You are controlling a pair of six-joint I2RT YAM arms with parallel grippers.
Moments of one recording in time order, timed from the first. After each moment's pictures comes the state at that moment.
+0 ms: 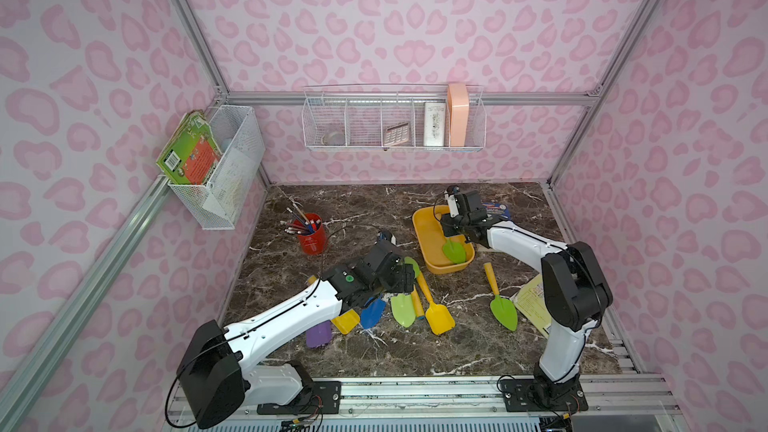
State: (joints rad) left arm -0.82 1.29 0.97 -0.51 -0.13 -0.70; right arm 0.46 1.86 1.29 -0.17 0.04 0.14
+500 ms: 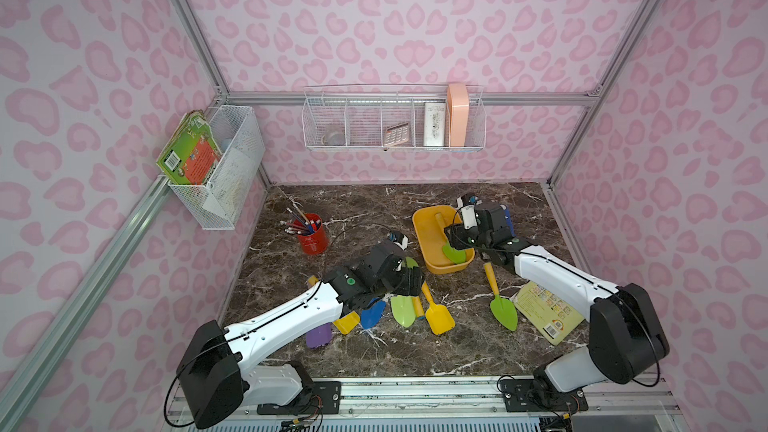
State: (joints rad) left arm -0.86 1.31 0.97 -0.40 0.00 -0.61; right arm 0.48 1.48 0.99 -0.12 -0.06 0.22
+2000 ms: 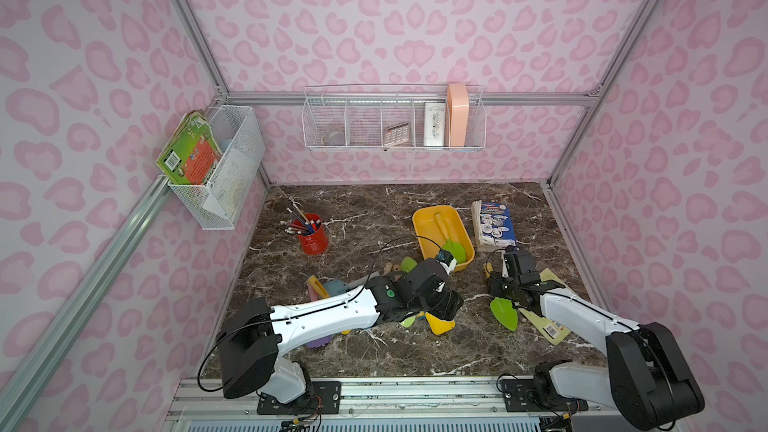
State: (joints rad) left arm -1.09 1.50 1.06 -0.29 0.03 -0.57; right arm 0.29 1.28 0.51 -0.20 0.05 0.40
